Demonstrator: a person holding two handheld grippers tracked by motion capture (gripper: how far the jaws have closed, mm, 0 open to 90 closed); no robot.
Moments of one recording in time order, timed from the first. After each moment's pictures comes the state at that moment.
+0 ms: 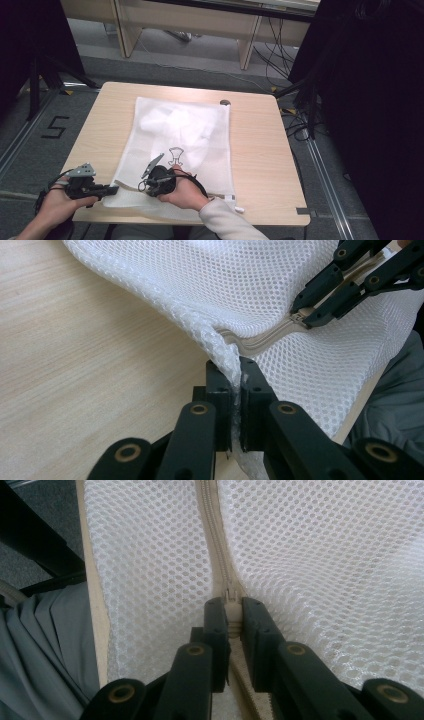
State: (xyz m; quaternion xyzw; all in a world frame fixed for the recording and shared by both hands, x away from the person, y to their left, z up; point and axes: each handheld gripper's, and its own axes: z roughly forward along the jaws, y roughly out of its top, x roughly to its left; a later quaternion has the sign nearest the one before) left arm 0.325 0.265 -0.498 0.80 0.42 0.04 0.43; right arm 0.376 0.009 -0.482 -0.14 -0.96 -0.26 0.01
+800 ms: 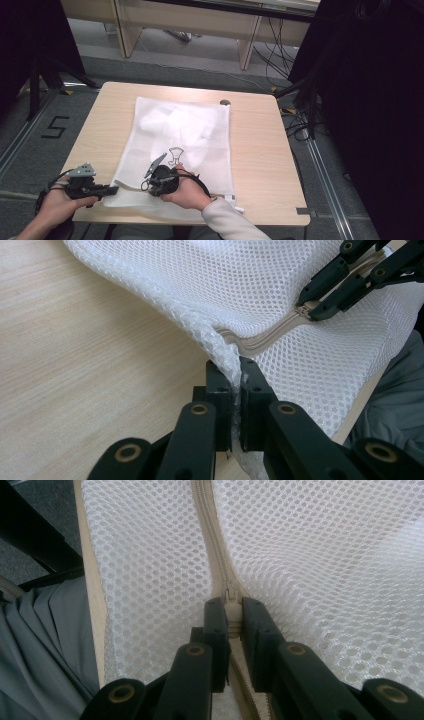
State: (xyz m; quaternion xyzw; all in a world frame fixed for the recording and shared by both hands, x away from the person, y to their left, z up) left arm 0.325 0.264 -0.498 0.80 0.42 0.04 0.43; right arm 0.377 0.001 -0.479 -0.15 -0.96 -0.26 0.01
